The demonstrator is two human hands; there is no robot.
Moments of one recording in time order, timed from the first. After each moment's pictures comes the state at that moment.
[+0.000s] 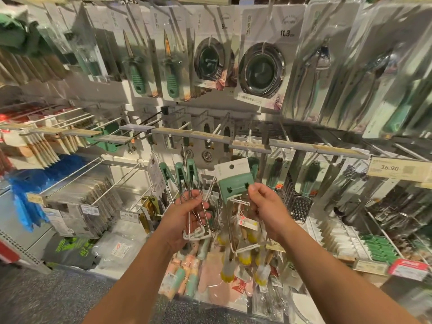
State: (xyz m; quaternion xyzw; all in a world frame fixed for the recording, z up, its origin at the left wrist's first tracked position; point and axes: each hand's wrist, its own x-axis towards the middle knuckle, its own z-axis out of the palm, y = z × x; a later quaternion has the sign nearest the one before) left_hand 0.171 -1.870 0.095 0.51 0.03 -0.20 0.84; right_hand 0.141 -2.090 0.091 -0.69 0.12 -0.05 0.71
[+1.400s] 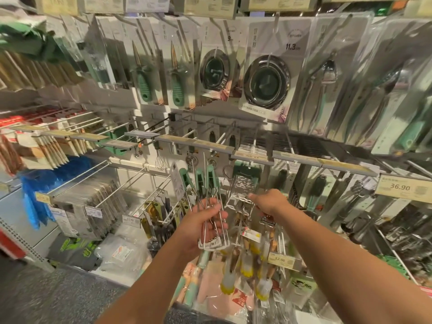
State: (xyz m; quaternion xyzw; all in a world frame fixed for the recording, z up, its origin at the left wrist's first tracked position) left_hand 0.165 -1.908 0.104 0.50 0.02 -0.23 0.84; right_hand 0.208 -2.127 0.106 -0.86 0.27 0.07 0.43
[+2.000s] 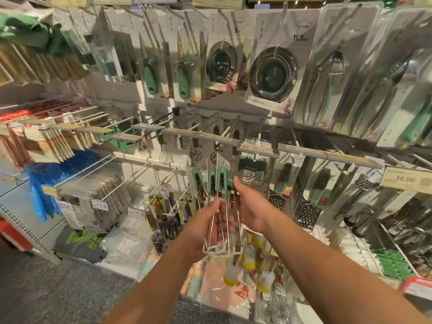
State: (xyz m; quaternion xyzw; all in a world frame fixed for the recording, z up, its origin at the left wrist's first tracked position) left_hand 0.146 -1.902 0.096 0.48 0.02 -0.28 0.83; right_hand 0.180 -2.056 0.105 -0.59 0.15 0.16 0.77
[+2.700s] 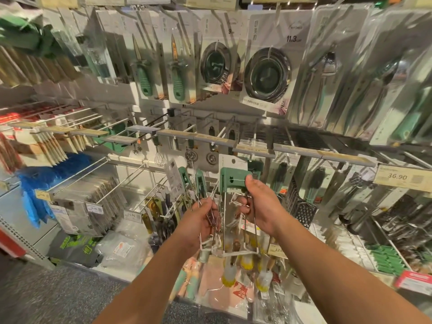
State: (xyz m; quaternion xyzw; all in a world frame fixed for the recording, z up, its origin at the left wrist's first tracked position) left_hand 0.156 -1.898 0.099 0.58 0.07 -0.20 0.79; right_hand 0.171 -2.080 0.104 -0.53 0.13 0.03 0.84
